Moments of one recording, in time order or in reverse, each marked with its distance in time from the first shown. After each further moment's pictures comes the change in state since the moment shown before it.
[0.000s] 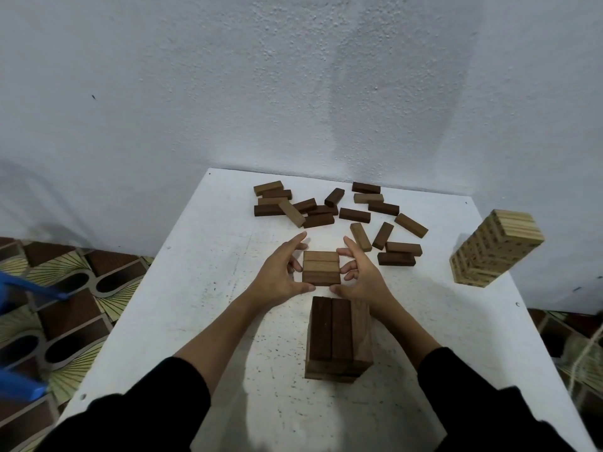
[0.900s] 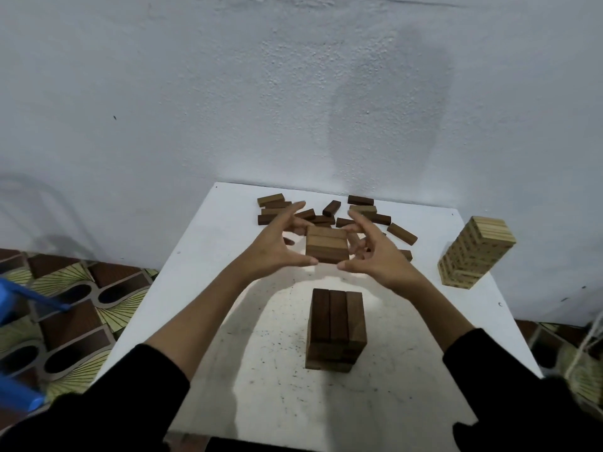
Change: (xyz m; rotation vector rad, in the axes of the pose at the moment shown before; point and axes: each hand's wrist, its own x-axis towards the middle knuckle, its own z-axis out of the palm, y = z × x) left_hand -0.005 0.066 -0.058 -0.128 -0.035 0.104; right_hand -0.033 -0.078 -0.059 0.210 -0.037 -0.107
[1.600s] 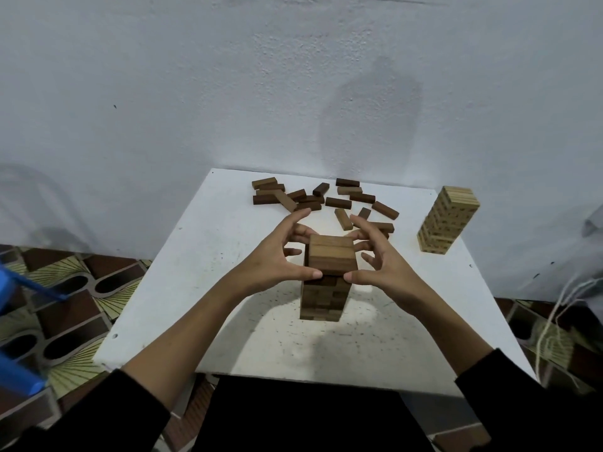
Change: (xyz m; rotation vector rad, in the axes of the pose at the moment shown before) left_hand -0.091 0.029 0.030 -0.122 -0.118 0.020; right_hand -0.106 -0.013 0.018 0.031 -0.014 -0.029
